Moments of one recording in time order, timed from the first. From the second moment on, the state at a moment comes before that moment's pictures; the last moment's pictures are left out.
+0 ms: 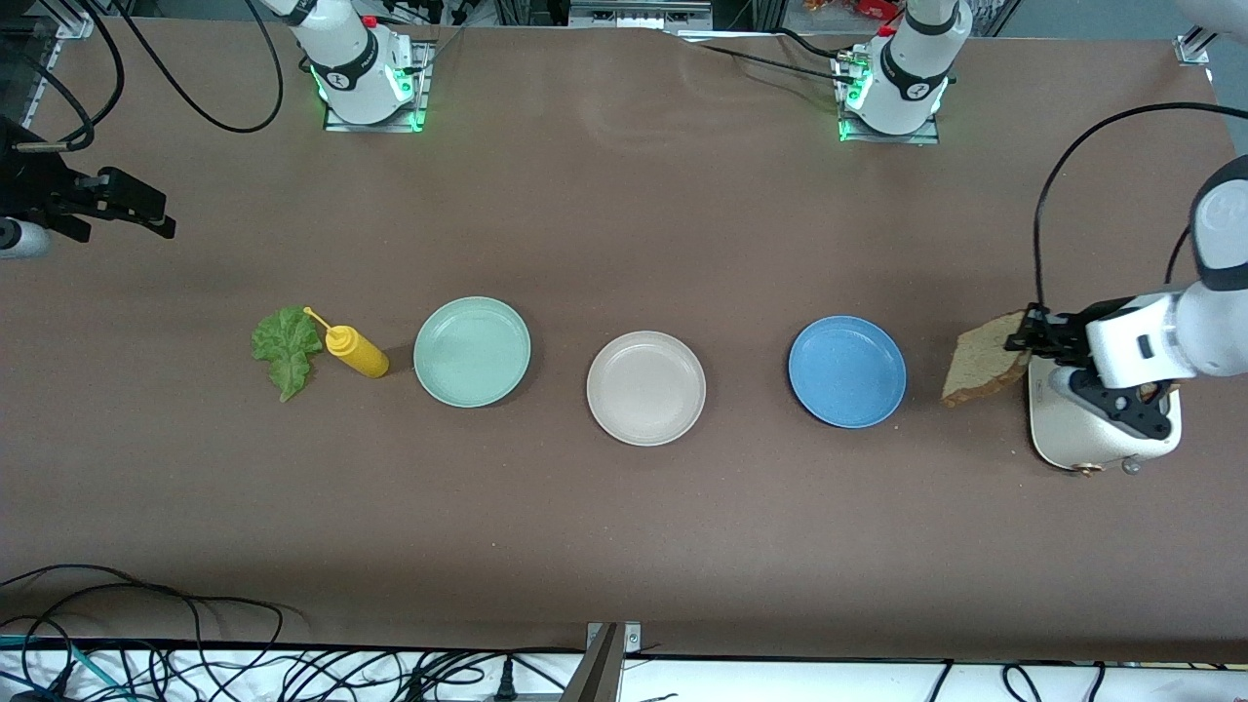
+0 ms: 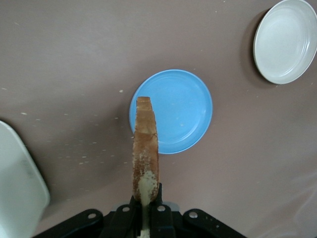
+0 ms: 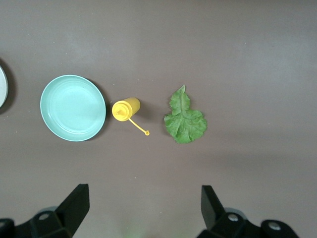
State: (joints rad) left arm 0.02 0.44 -0.03 -1.35 -0.17 1.49 0.38; right arm 0.04 0.03 -0.04 -1.56 0.03 1.53 -0.06
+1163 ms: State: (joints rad) left arm -0.31 0.71 -0.03 -1.36 -0.85 1.76 0.08; right arm 0.04 0.03 -0.04 -1.56 0.03 1.54 -0.06
